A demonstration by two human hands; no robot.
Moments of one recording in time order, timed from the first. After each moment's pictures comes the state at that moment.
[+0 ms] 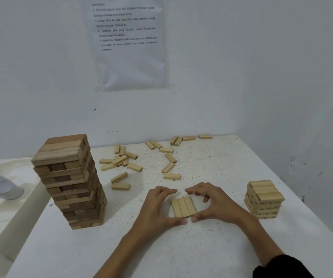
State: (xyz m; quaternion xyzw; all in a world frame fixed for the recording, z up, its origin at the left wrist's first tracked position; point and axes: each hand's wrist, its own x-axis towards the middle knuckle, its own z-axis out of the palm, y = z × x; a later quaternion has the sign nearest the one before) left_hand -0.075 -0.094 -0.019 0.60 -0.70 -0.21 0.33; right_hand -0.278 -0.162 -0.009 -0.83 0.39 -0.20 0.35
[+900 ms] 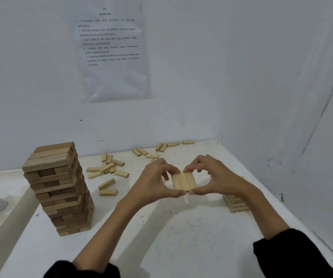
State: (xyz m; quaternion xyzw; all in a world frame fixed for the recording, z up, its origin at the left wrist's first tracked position) left_hand -0.107 -0.112 0.080 0.53 -0.77 -0.17 0.31; right_hand -0.316 -0.153 0.078 -0.87 0.39 -0.21 0.22
